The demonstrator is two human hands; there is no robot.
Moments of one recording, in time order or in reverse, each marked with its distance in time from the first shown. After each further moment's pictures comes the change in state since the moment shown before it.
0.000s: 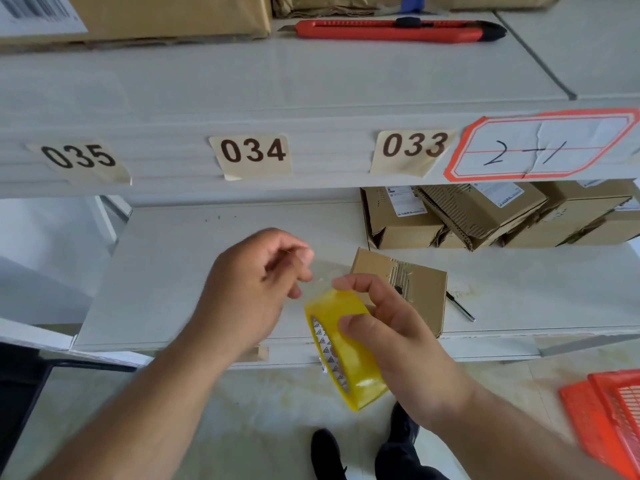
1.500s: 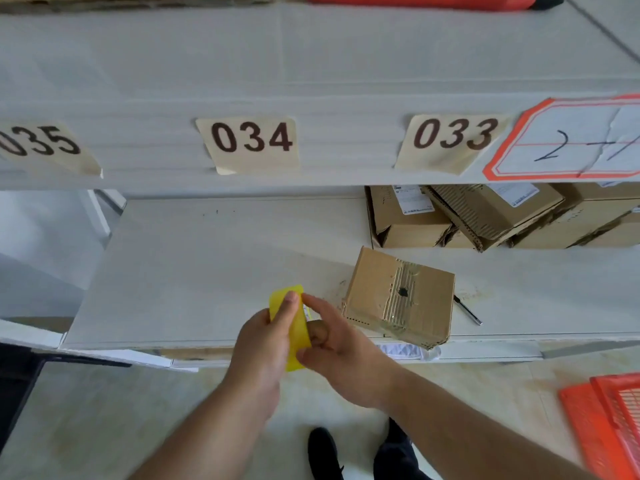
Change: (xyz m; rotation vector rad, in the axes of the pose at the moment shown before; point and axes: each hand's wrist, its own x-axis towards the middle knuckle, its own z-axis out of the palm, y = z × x) left_hand -0.016 -0.095 0.068 -0.349 0.139 -0.715; right_hand 0.072 0.101 -0.005 -0.353 -0.162 0.062
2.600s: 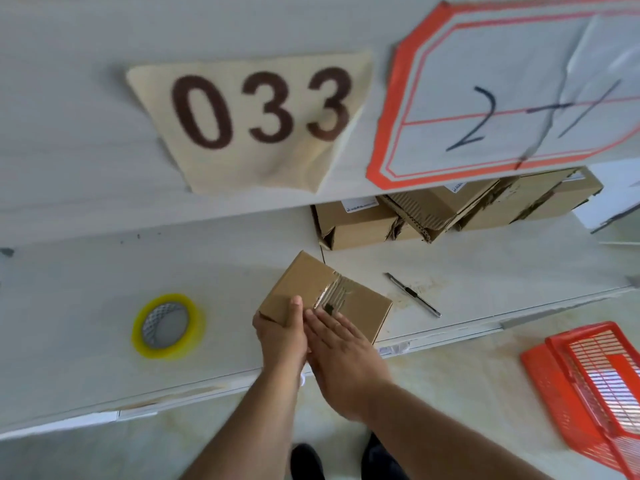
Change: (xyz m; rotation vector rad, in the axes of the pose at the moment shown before) left_hand 0.111 -0.064 0.142 -0.082 0.103 -0.001; right_hand 0.020 0.104 -0.072 -1.278 0.348 -0.206
